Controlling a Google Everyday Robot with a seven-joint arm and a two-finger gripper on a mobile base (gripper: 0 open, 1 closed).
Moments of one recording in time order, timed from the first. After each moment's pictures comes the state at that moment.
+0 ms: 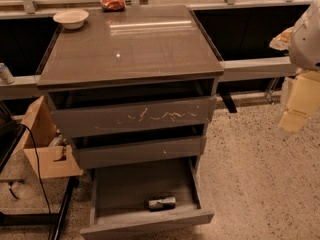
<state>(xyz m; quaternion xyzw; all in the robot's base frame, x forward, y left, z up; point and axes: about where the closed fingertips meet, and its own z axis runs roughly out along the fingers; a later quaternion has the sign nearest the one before) 0.438 -0.216 0.977 -0.60 0.78 -0.04 0.16</state>
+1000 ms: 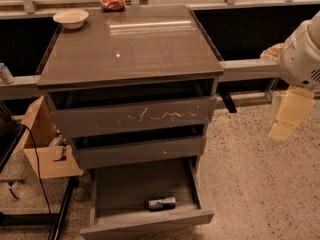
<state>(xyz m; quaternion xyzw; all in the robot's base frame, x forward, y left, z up) 0.447 -0.212 0.946 -0.61 0.77 -0.02 0.18</state>
